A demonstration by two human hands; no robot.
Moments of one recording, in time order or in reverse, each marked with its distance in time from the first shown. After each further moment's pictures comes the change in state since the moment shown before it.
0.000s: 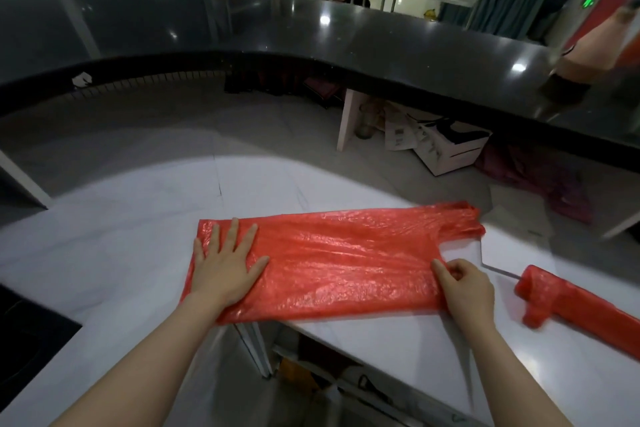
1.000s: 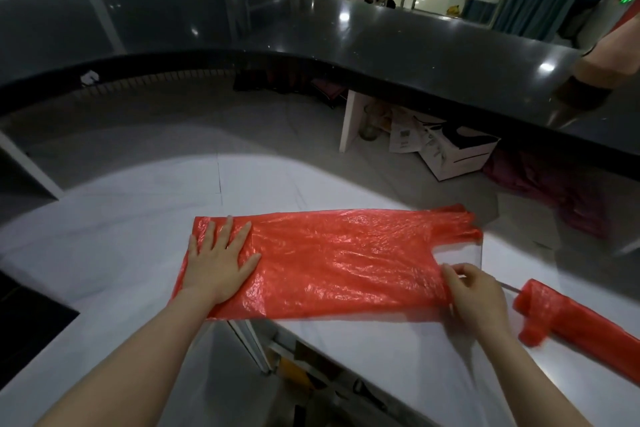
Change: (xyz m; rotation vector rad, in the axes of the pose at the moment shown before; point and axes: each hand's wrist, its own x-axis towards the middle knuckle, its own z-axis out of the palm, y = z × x) left_hand -0.003 0.004 -0.003 0.034 0.004 -0.059; right_hand 0.020 0.004 -0.024 -0.020 -0.154 -0.037
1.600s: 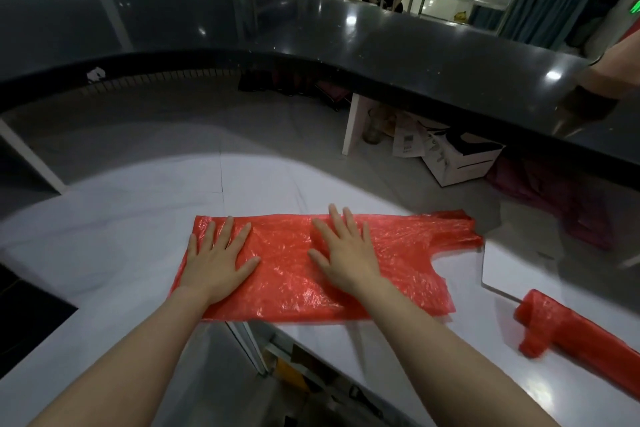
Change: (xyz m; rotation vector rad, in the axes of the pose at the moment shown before) left_hand 0.000 -0.004 0.000 -0.026 -0.035 0.021; right_hand 0.002 -0.133 0.121 -0.541 -0.326 -0.668
